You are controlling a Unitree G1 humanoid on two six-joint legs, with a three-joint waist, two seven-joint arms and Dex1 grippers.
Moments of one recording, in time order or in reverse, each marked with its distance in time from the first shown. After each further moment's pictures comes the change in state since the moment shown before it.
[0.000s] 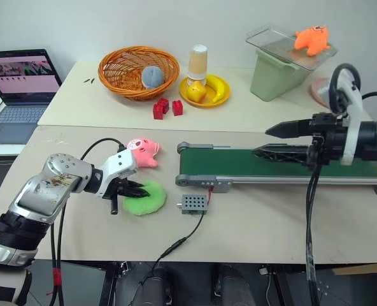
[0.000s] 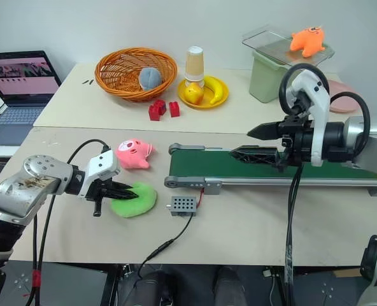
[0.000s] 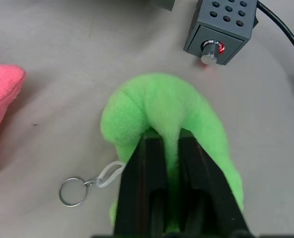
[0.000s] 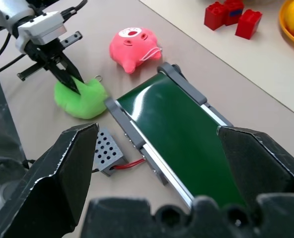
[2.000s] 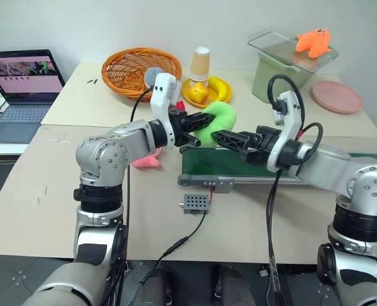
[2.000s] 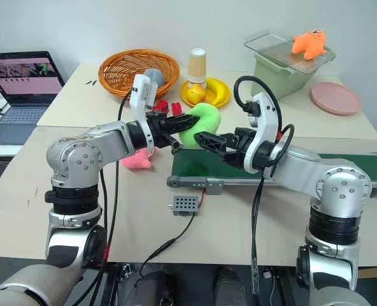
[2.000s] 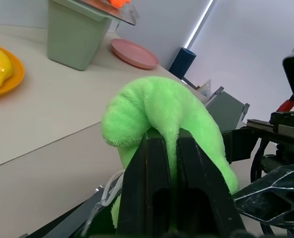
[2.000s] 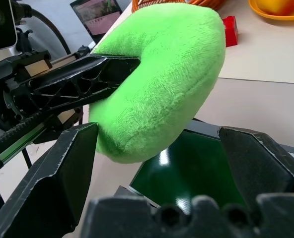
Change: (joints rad) left arm -0.368 -0.716 0.331 0.003 -0.378 0.460 0.806; right arm 0.090 0.473 0.041 0.082 0.620 -0.197 -1.171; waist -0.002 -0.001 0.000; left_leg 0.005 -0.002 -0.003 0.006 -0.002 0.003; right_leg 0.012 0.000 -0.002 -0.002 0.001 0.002
